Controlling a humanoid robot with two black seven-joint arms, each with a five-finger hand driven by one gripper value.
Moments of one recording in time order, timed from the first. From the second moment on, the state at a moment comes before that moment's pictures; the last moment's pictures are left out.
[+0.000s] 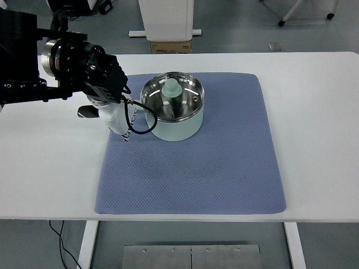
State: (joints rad) left arm -1.88 0.32 0.63 -1.31 2.20 -0.32 -0.61; right arm -0.02 0.00 0.49 0.09 -0.43 -0.04 0.03
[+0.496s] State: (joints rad) left arm -1.85 0.32 0.62 -1.31 1.99 -0.26 -0.61; right arm -0.02 0.00 0.49 0.09 -0.43 -0.04 0.03
